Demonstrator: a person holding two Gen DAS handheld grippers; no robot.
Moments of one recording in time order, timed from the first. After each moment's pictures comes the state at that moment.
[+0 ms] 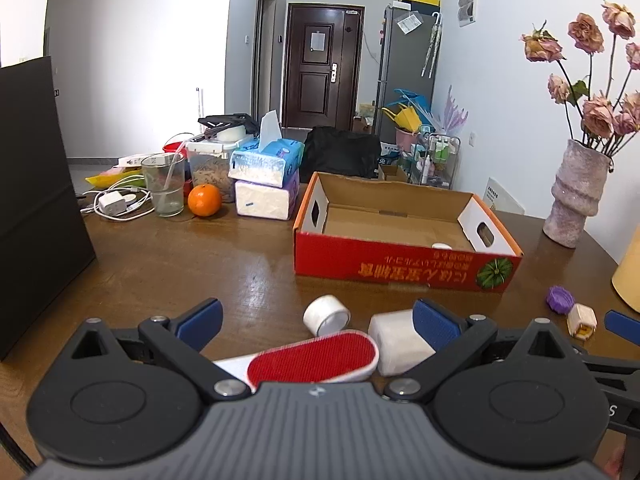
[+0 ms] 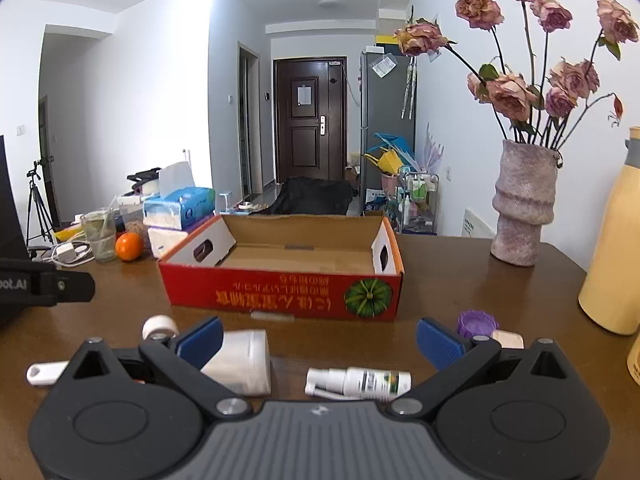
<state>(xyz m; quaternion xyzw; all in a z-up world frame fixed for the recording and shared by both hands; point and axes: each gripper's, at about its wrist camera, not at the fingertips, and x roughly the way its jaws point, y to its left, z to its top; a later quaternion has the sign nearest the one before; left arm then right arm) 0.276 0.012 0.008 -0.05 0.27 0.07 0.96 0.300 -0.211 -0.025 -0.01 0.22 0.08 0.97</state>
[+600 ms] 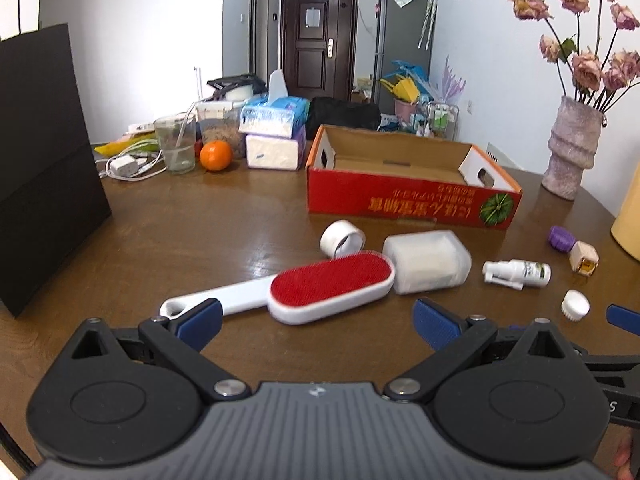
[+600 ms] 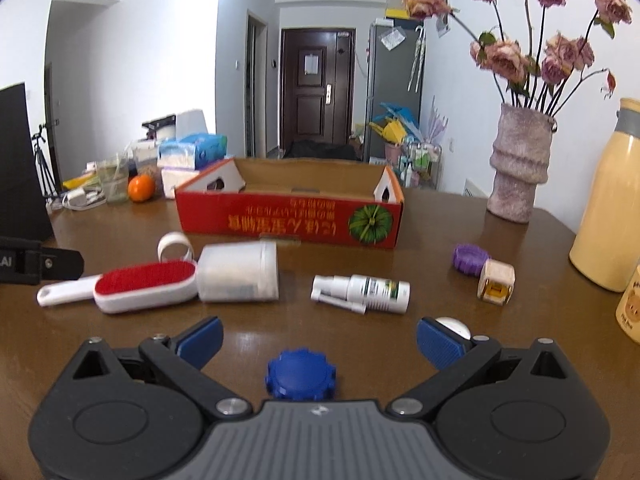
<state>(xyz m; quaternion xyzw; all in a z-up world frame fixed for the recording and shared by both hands) 0.228 0.018 -0.028 -0.03 0.31 0.07 0.95 0.247 -0.209 -0.062 -0.03 0.27 0.08 0.96</state>
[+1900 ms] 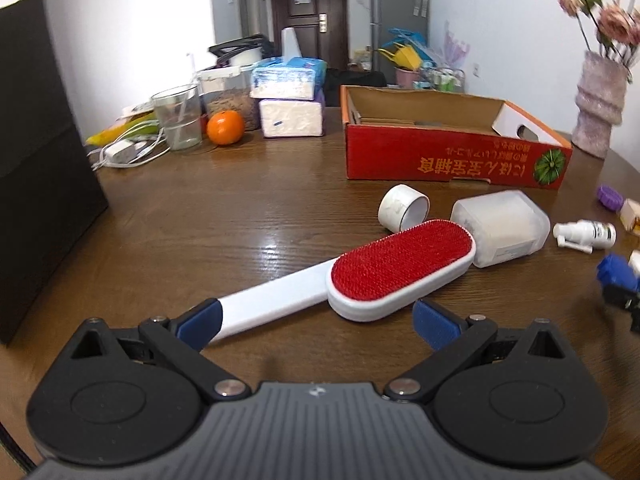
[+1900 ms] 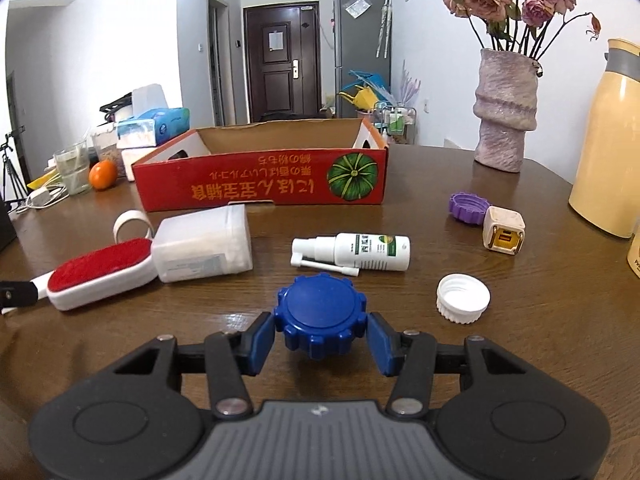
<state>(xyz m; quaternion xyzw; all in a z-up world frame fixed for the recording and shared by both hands) 0.279 0.070 -0.074 0.02 0.34 0.06 0.94 0.285 -0.207 -0.102 0.01 0.31 0.04 0.95</state>
